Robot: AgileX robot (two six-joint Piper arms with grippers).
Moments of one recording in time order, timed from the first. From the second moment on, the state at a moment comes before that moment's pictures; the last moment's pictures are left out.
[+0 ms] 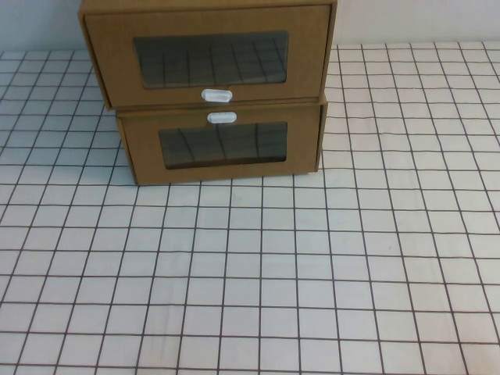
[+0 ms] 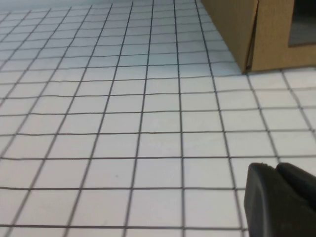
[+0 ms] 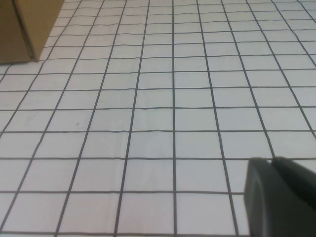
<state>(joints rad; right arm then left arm) 0.00 -0.01 0.02 0.12 0.38 -0.02 -0.01 -0.01 0.03 -0.10 0.35 0.17</state>
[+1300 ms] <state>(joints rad) 0.00 -0.01 0.02 0.12 0.38 -0.02 -0.03 1.29 -1.48 -0.71 0.78 0.62</state>
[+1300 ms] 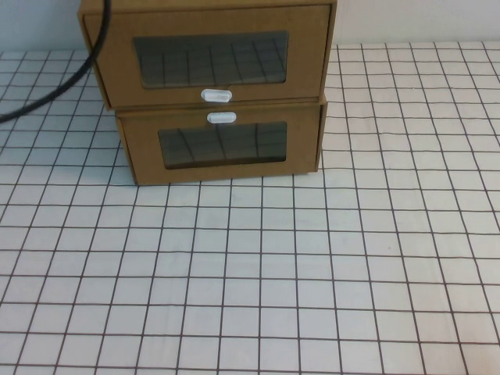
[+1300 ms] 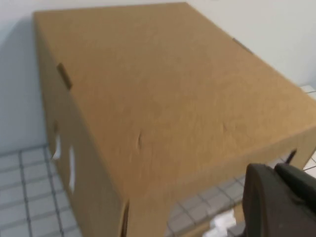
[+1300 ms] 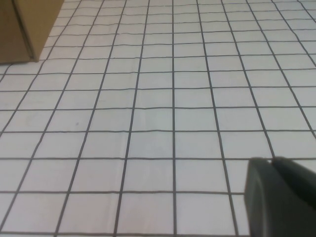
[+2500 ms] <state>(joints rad) 0.00 -0.01 0.02 0.40 0.07 -0.02 -0.21 2.02 -2.22 -0.55 1.00 0.53</state>
